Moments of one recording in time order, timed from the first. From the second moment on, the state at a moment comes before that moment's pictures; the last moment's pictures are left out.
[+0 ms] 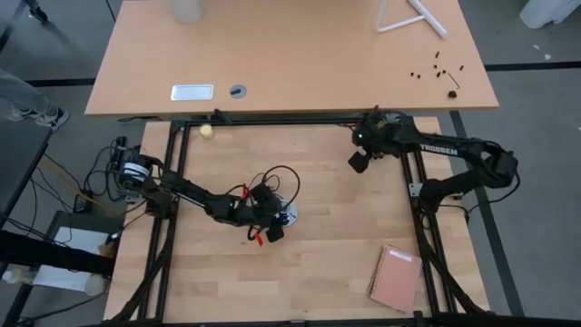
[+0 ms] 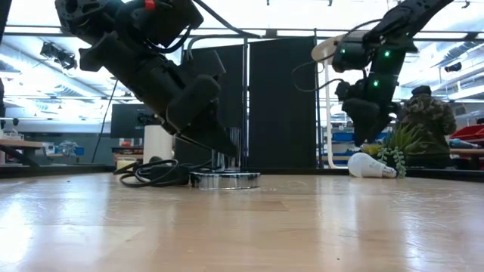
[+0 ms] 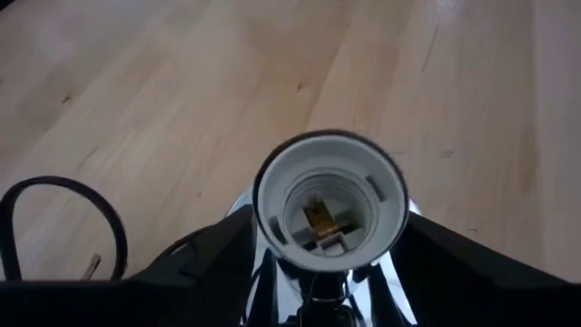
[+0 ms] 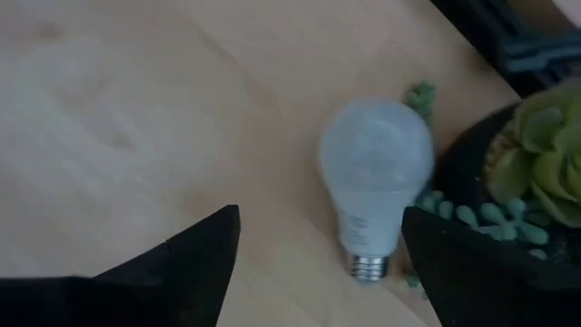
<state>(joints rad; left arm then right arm) -0.21 1.72 0.79 0.21 -0.48 -0.35 -0.60 1.30 0.79 -0.71 0.24 0.19</state>
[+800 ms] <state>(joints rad) -0.21 1.64 0.79 0.21 -0.48 -0.32 -0.74 1.53 0.79 -0.61 0.21 0.13</state>
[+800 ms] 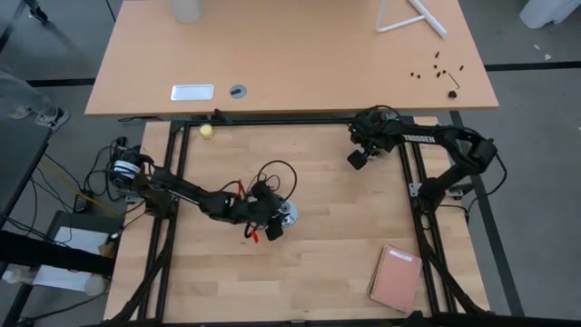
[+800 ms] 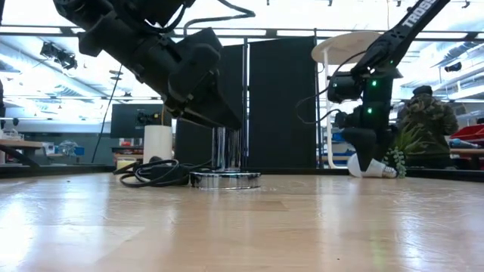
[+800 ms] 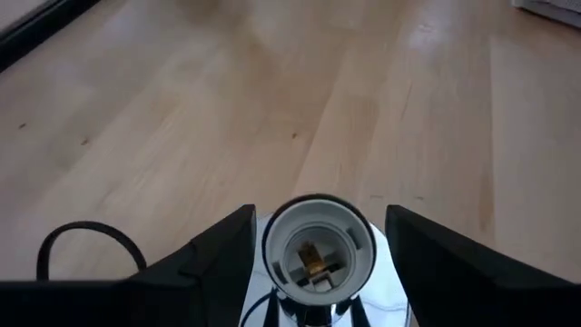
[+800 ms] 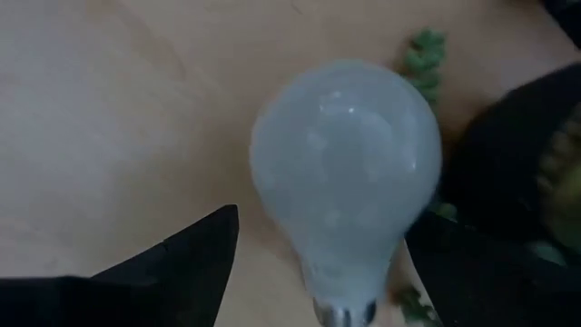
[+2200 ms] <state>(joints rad) -0.21 1.64 0.79 0.18 -0.43 -0.35 -0.27 1.59 0.84 -0.59 0.04 0.25</state>
